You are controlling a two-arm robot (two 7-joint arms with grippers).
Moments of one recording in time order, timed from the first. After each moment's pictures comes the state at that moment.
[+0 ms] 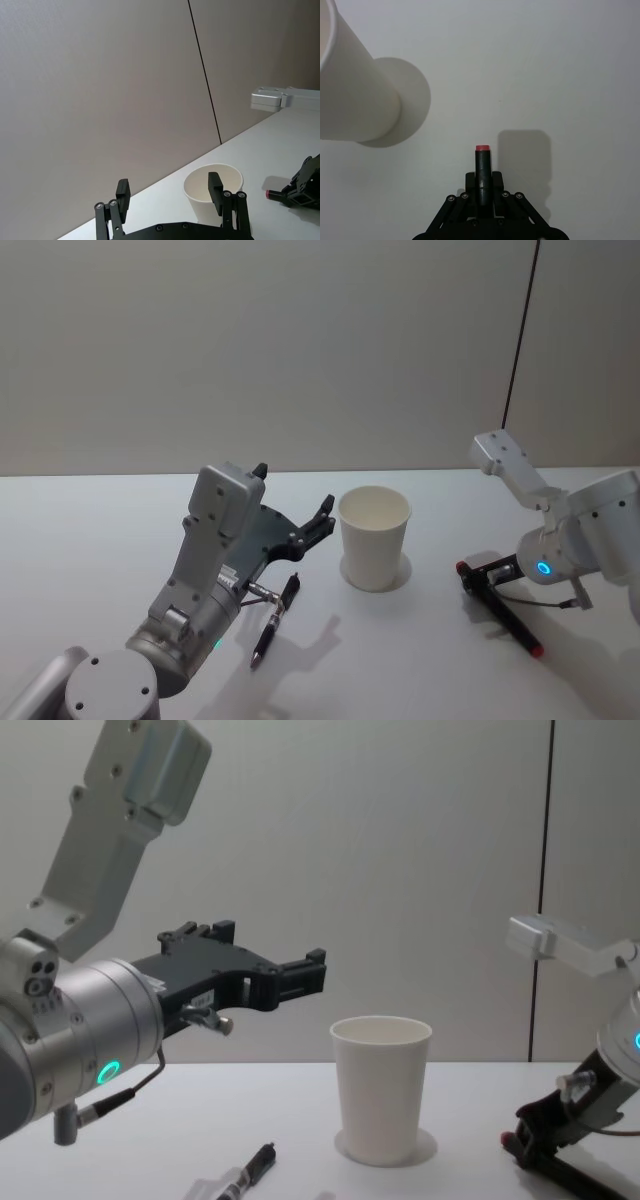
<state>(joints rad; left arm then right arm) -0.24 0.38 0.45 -1.63 -0.20 0.01 -0.01 0.68 0.14 -0.33 -1.08 -0.02 1.03 0.42</state>
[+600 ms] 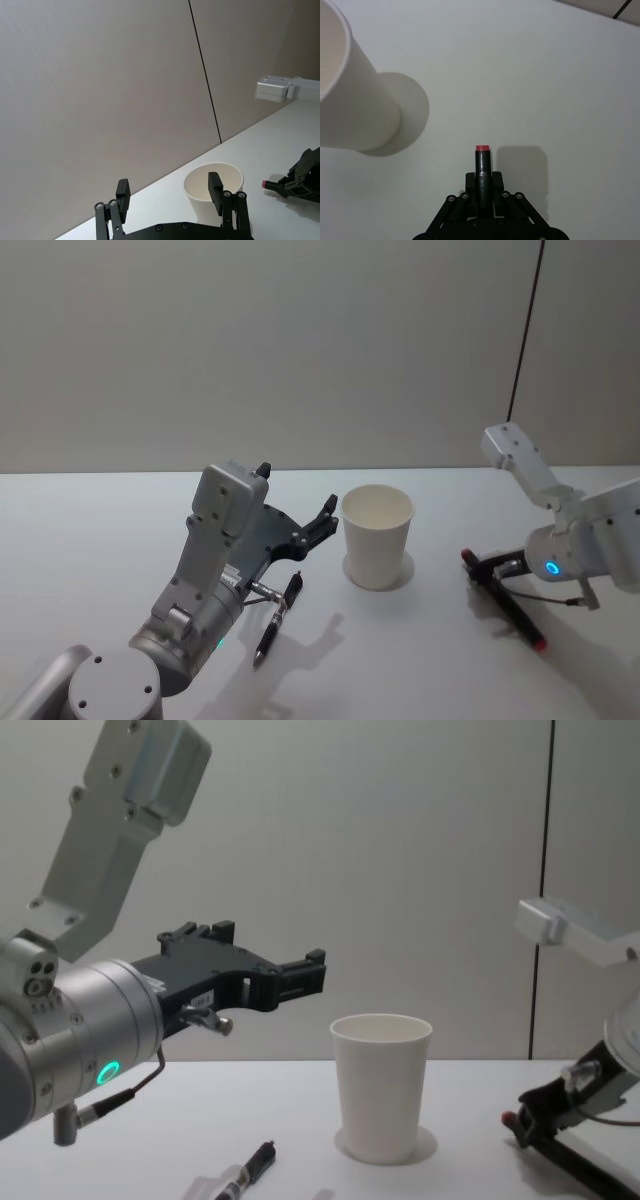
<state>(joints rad) -0.24 0.38 0.45 -1.63 -0.20 0.01 -0.01 0.64 0.16 -0.32 -1.14 0.00 0.97 0.38</state>
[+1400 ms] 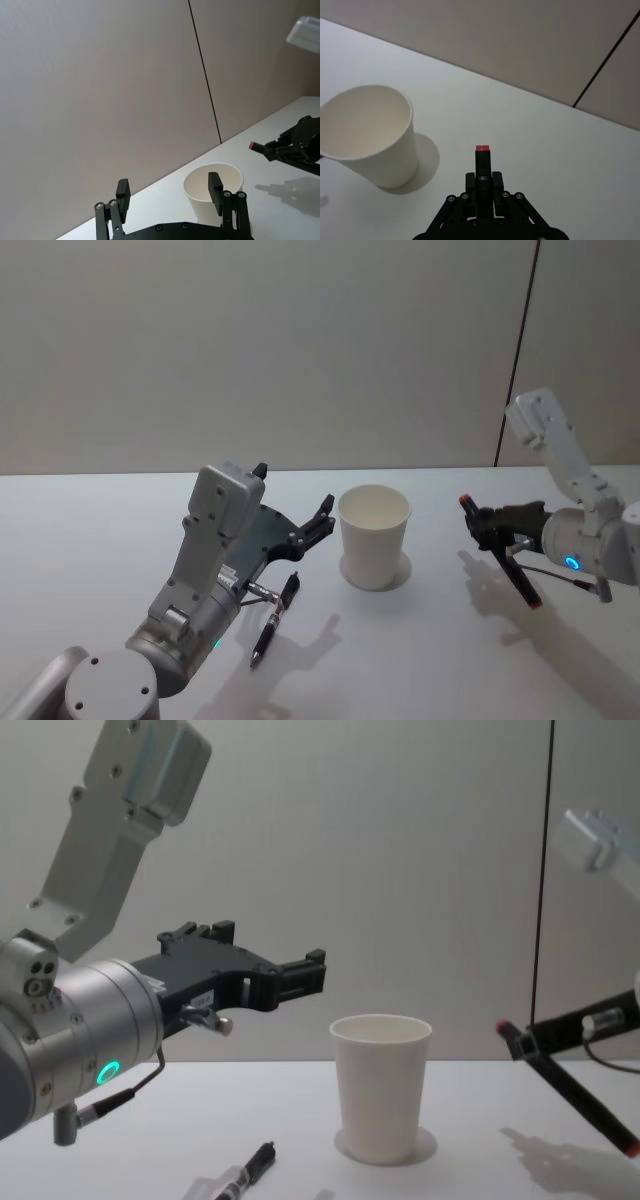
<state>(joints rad) -0.24 0.38 0.45 -1.63 -0.20 0.01 -0.01 0.50 0.22 -0.27 -1.36 0.07 0.70 0.34</state>
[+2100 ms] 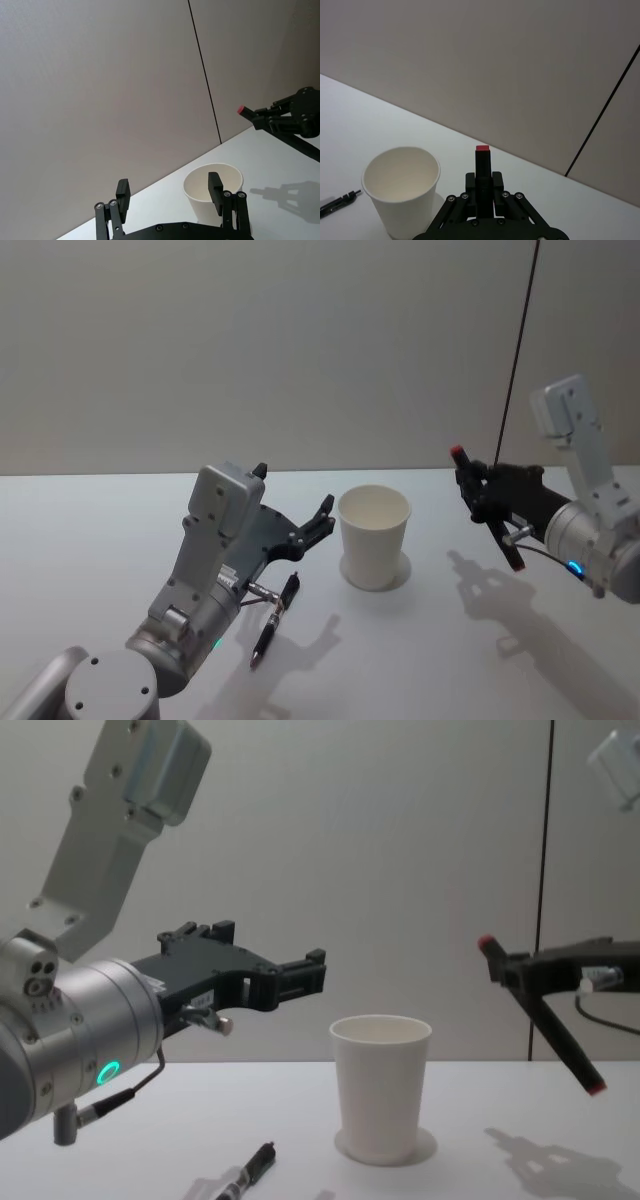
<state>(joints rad) -0.24 0.38 0.45 -1.63 -0.20 0.01 -0.01 0.39 0.25 -0.27 -1.46 0.12 0.35 0.29</state>
